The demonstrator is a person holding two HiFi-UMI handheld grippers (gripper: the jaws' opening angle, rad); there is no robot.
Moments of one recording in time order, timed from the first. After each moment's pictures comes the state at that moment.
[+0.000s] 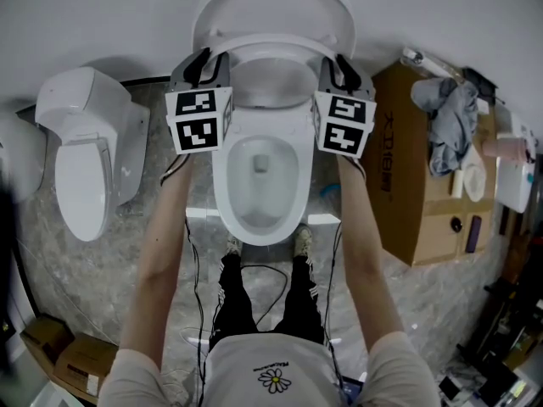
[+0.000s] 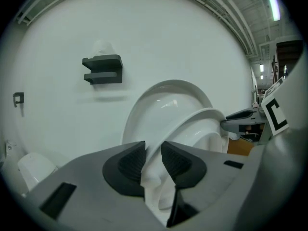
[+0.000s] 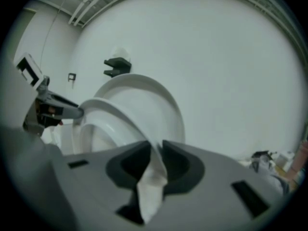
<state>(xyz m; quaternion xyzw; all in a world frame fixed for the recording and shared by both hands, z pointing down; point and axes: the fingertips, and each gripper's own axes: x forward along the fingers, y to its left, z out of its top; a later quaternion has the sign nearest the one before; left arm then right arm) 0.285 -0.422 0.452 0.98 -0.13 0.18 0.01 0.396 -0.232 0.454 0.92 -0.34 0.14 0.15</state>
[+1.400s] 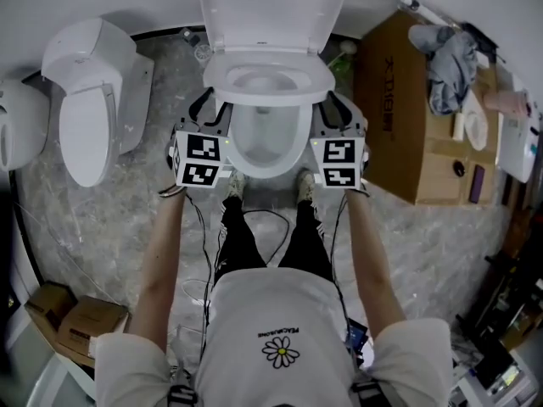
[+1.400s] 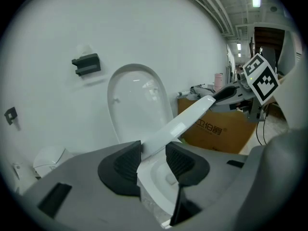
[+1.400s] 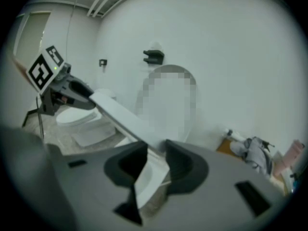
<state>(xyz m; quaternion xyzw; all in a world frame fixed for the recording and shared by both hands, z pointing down) 0.074 -0.286 0.518 0.95 -0.02 0.31 -0.07 0.179 -0.107 0.517 0.84 -0.43 0.23 0.23</state>
